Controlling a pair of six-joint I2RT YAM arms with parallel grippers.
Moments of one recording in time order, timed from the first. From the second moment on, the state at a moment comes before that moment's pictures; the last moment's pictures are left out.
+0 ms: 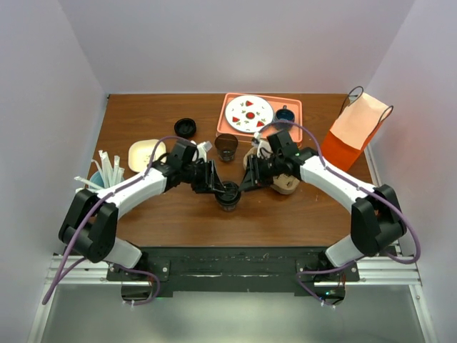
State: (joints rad) left arm -0.51 1.46 0.86 -0.26 0.50 -0.64; right arm 0.52 1.53 1.03 -0.49 -0.61 0.53
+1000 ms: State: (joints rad) left arm -0.51 1.47 1.04 -0.50 0.41 -0.51; right arm 0.57 1.46 1.15 -0.67 -0.39 0.52
